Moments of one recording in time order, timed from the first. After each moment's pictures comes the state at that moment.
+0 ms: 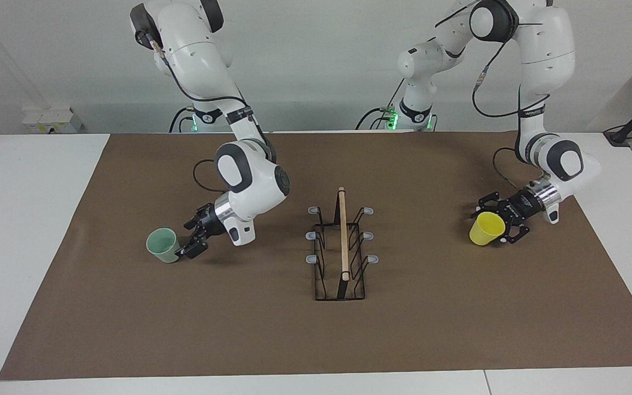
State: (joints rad) left arm 0.33 0.42 0.06 -2.06 -1.26 1.90 -0.77; right arm 0.19 0.49 0.21 -1.76 -1.04 1.76 -0.60
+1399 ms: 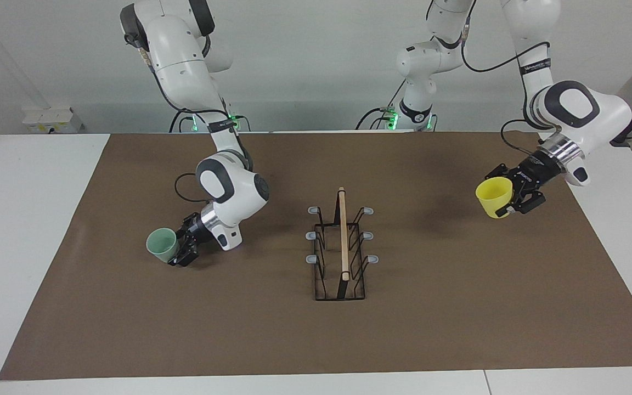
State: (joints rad) left arm 0.15 0.03 0.06 -2.06 -0.98 2.01 -0.79; right arm 0.09 0.49 0.20 -1.93 -1.19 1.94 -0.57
